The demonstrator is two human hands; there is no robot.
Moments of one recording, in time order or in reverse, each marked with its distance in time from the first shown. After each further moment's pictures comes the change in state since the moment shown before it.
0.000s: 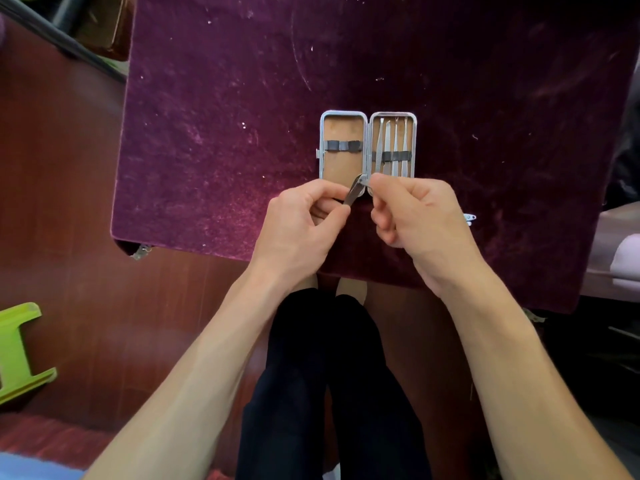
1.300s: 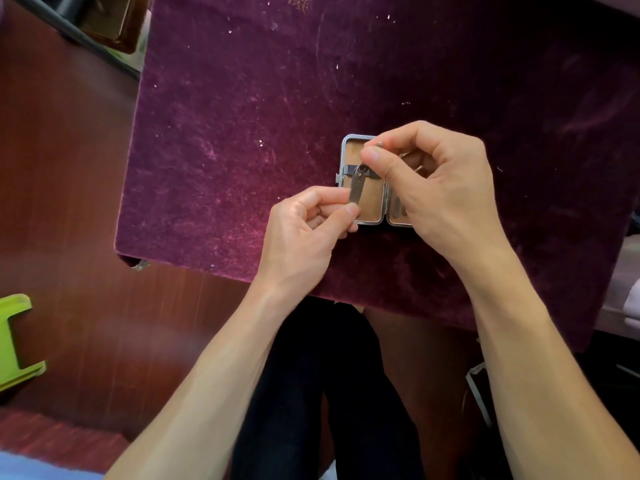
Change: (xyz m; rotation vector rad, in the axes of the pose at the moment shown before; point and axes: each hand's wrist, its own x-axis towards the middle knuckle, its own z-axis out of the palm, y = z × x) left_hand 0.022 -0.006 -0.009 -0.437 0.077 -0.089; right_hand 0.051 -0.038 0.008 -0.407 0.098 -0.407
